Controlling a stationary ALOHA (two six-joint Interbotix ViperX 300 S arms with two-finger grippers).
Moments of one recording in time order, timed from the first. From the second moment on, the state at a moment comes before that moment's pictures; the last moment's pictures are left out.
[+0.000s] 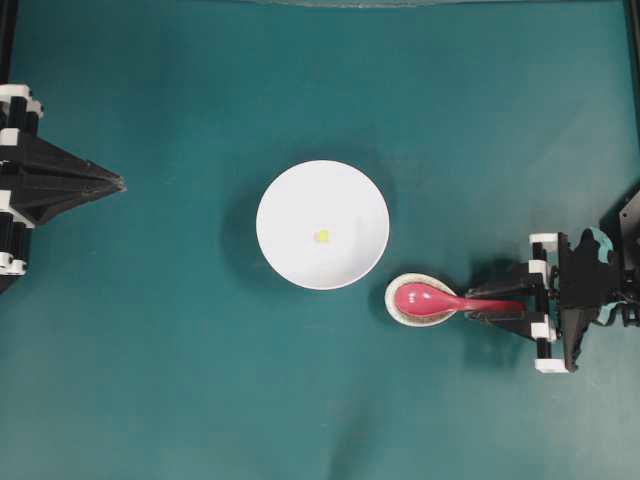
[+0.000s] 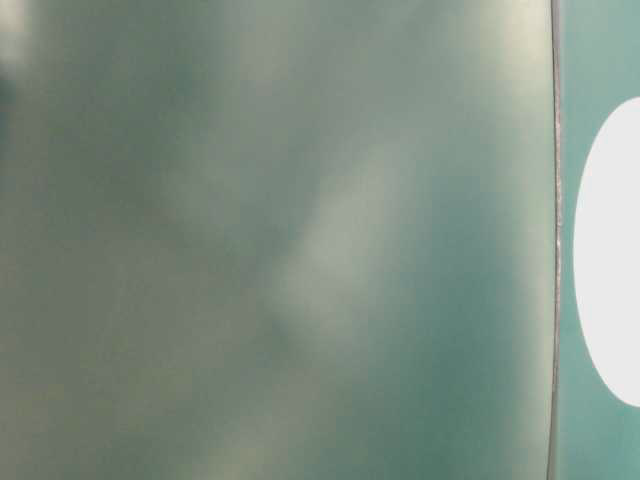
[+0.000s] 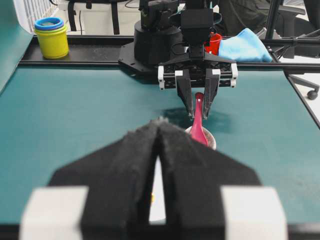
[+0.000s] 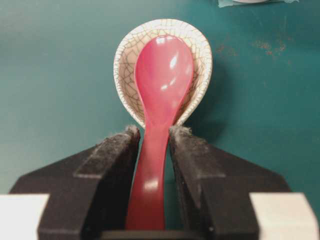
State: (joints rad) left arm 0.00 -0.97 1.19 0.01 -0.25 0.00; right arm 0.66 0.14 1.33 0.72 -1.15 0.07
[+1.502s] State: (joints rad) left arm 0.00 -0.97 1.19 0.01 -0.25 0.00; right arm 0.65 0.02 1.35 0.72 -1.15 0.00
